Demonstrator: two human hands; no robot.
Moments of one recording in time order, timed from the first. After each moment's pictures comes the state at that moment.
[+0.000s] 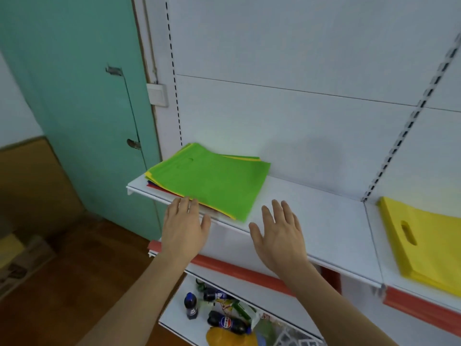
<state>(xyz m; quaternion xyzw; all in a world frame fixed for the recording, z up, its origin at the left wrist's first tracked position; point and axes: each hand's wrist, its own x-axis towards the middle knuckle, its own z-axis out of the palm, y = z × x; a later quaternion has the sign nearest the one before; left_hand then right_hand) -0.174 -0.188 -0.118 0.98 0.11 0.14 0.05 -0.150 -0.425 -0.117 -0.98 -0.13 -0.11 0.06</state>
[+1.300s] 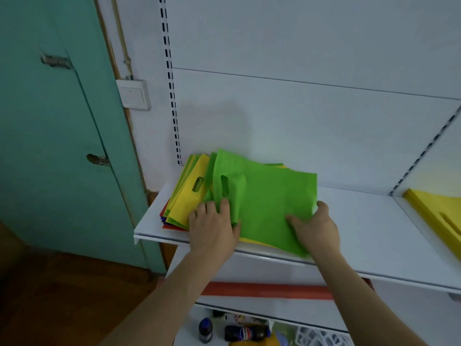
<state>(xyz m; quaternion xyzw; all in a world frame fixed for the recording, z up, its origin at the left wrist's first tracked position) -0.055 -0.096 -0.126 0.99 -0.06 0.13 0.06 -0.063 -0.337 -0.113 -0.90 0.26 -0.10 0.34</state>
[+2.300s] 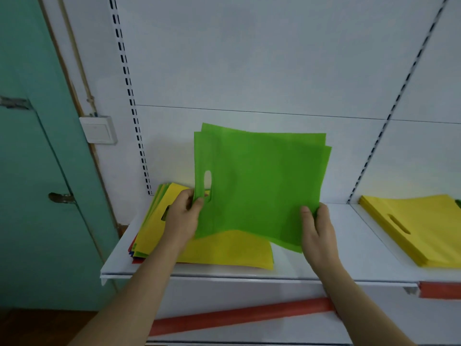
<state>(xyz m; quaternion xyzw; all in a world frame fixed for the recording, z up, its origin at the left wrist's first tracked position) 0.020 -0.094 -0.086 0.75 -0.08 0.10 0.65 -0.088 -0.390 -0.092 -0.81 0.13 -0.33 0.46</state>
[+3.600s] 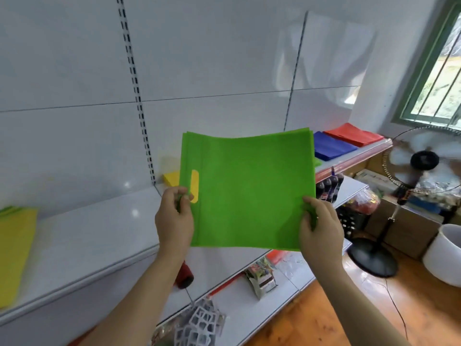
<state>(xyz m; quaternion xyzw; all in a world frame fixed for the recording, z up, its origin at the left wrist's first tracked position) -0.199 -0.547 -0.083 0.73 -0.24 0.11 0.63 -0.440 -0.732 -0.088 -0.77 0.33 -0.52 0.17</state>
